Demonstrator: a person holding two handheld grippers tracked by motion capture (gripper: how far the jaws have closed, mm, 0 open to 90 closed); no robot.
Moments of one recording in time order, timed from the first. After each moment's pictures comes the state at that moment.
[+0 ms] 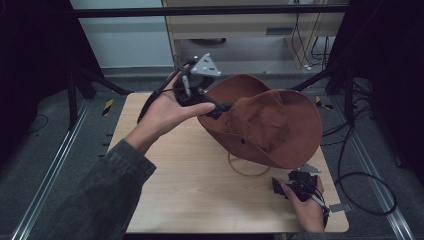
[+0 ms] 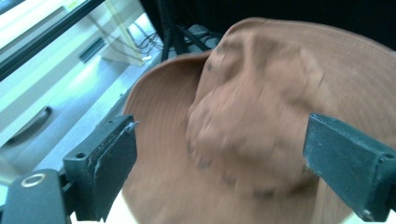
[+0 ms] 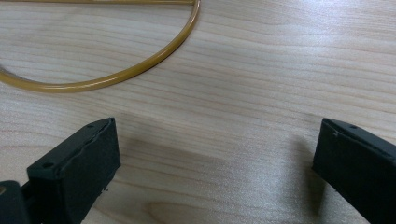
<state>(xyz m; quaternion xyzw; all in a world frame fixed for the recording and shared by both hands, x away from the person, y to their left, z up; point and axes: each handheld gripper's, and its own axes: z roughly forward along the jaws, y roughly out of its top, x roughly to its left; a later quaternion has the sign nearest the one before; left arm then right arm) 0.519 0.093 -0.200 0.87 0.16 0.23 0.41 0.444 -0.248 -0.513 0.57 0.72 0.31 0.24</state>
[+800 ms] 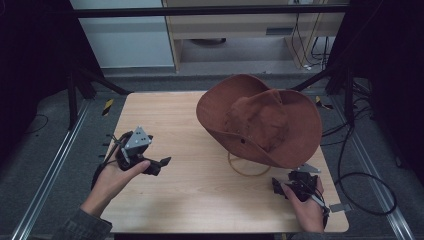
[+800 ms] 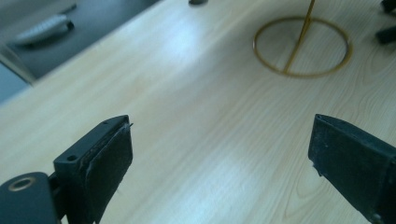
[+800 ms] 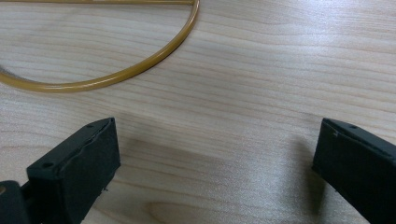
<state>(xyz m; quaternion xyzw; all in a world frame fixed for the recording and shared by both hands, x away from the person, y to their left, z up) 0.472 0.237 -0.376 0.86 0.29 0.22 0.37 0.444 -0.248 -0.513 0.57 0.72 0.31 0.24</state>
